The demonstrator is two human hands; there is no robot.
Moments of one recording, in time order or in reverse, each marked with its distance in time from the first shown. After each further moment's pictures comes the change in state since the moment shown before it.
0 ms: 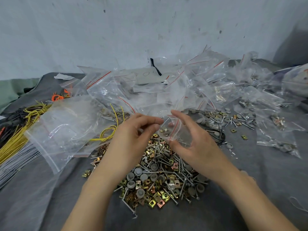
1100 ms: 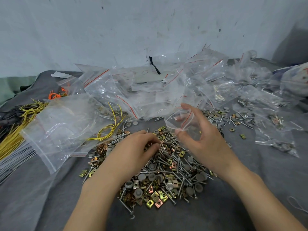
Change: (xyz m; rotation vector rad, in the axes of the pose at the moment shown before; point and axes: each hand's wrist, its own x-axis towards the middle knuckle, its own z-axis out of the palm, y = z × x) left_hand -0.007 -0.026 0.006 0.496 -0.325 0.003; right_hand 0.003 0.010 -0.014 0.120 0.072 0.080
